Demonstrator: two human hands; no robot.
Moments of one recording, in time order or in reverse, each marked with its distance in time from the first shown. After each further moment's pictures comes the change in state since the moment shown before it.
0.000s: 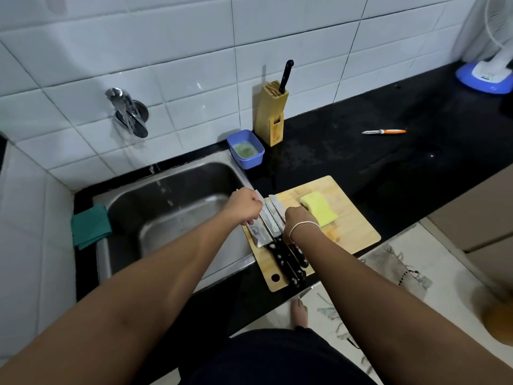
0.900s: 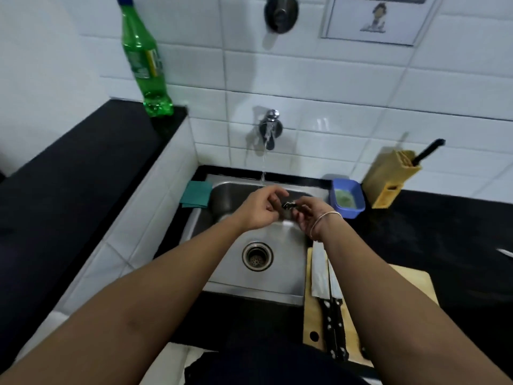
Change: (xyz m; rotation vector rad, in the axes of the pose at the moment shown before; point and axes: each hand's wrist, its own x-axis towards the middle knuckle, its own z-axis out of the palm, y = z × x) left_hand -0.072 -0.078 -0.111 -0.330 0.492 0.216; right_hand 0.049 -0.164 -0.082 1.456 -0.654 0.120
